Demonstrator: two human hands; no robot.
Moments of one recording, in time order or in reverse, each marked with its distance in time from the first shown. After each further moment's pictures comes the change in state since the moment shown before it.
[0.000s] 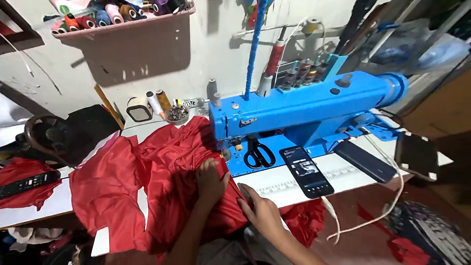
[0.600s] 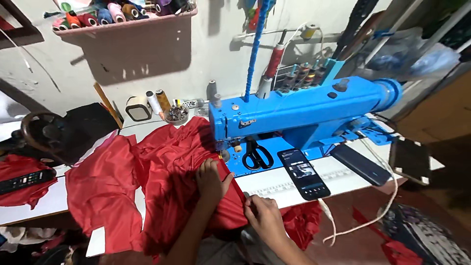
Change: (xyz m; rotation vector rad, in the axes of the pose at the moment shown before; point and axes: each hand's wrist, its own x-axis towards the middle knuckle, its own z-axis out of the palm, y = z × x) left_hand 0.001 0.010 0.006 0.078 0.016 -0.018; right_hand -0.012 0.020 0.009 -0.083 0.257 -0.187
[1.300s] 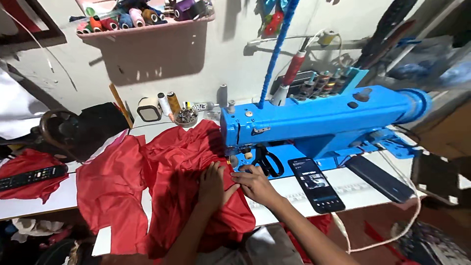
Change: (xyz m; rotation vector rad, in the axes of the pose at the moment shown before) left_hand 0.001 -0.029 -0.003 0.046 -0.055 0.172; right_hand 0.105 0.047 0.042 0.156 -0.194 -0.477
